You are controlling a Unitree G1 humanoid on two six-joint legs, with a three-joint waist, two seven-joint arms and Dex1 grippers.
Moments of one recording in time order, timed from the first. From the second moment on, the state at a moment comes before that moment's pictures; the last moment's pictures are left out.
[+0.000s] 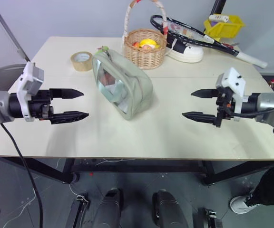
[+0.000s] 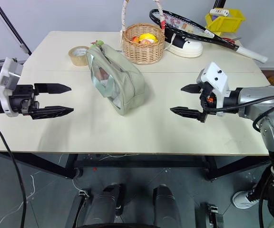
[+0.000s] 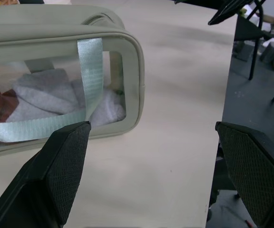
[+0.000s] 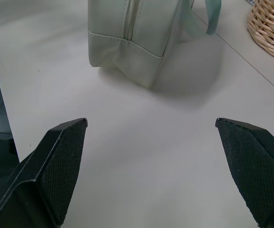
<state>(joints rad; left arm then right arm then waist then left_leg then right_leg) -0.54 1.02 0.22 -0.05 -0.69 0.67 -1.30 -0.56 -1.00 -0.09 -0.27 0.56 0.80 0.99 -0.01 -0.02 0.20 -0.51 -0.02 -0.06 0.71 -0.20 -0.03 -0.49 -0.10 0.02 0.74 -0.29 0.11</state>
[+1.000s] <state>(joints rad) -0.63 0.97 0.31 0.06 -0.77 0.68 -1.22 -1.29 -0.55 0.22 0.14 0.44 1.00 0.83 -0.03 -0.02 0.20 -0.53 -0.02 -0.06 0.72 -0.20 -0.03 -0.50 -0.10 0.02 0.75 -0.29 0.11</state>
